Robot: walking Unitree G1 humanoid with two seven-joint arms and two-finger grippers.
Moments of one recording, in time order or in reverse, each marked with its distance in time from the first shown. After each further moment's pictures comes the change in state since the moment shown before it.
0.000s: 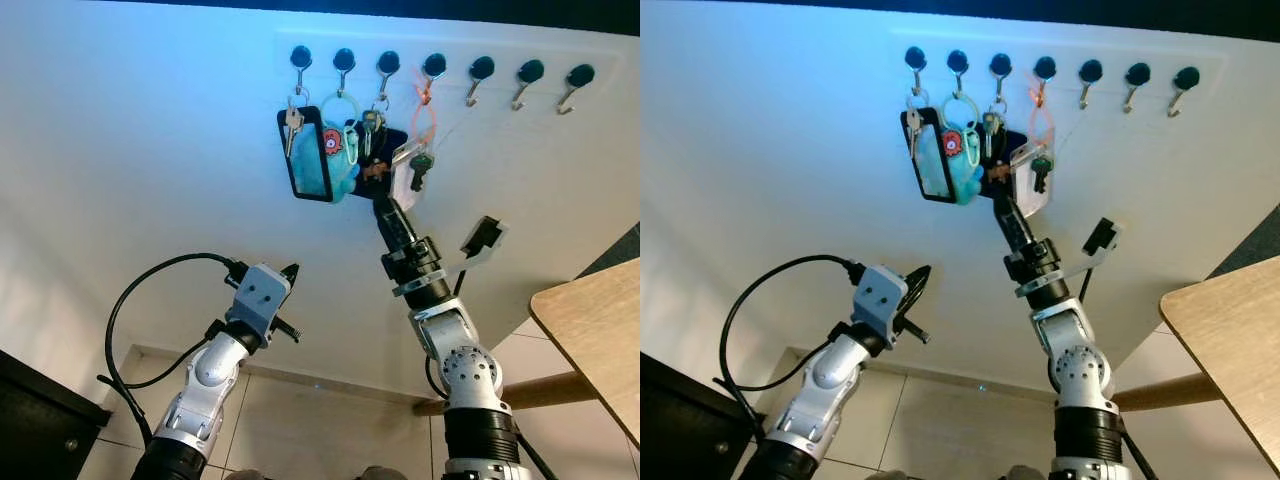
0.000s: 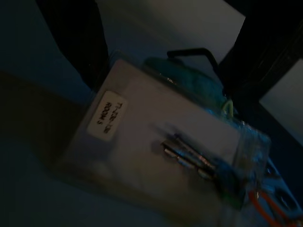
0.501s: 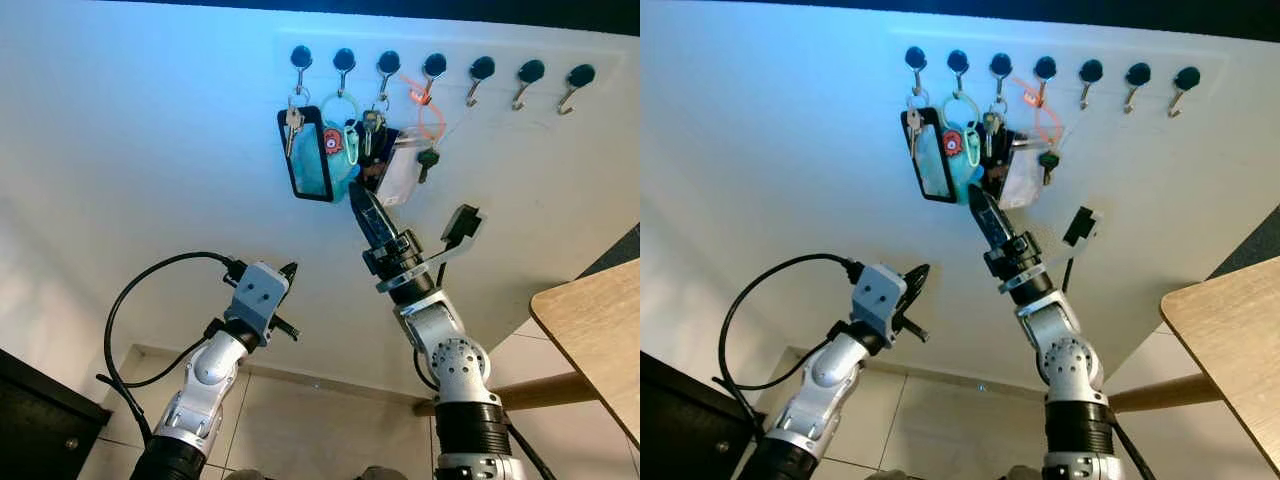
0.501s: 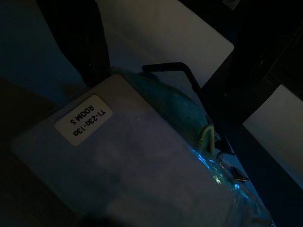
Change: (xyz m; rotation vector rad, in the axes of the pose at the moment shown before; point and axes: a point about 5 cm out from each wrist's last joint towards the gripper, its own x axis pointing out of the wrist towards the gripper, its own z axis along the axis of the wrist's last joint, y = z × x) left arm 0.001 0.003 0.000 0.000 0.000 0.009; right arm 0.016 0.015 -0.018 -0.016 0.107 0.088
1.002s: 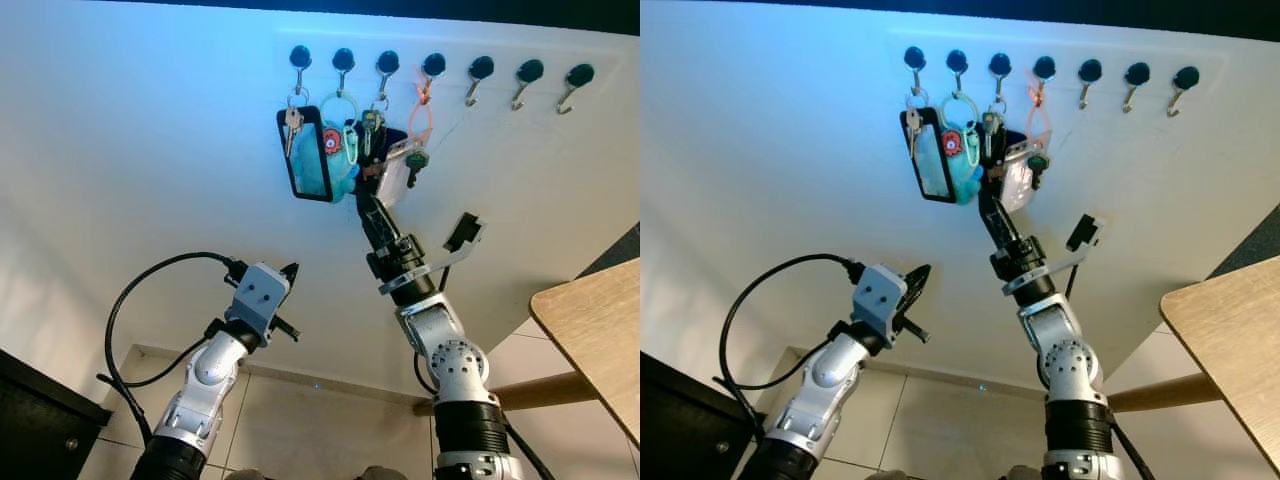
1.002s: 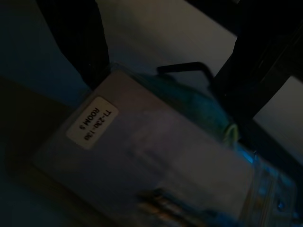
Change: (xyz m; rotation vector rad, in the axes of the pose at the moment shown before) left arm 0.000 0.000 0.000 0.001 -0.004 -0.006; right arm 0.002 -0.004 -0.003 0.024 0.005 -0.040
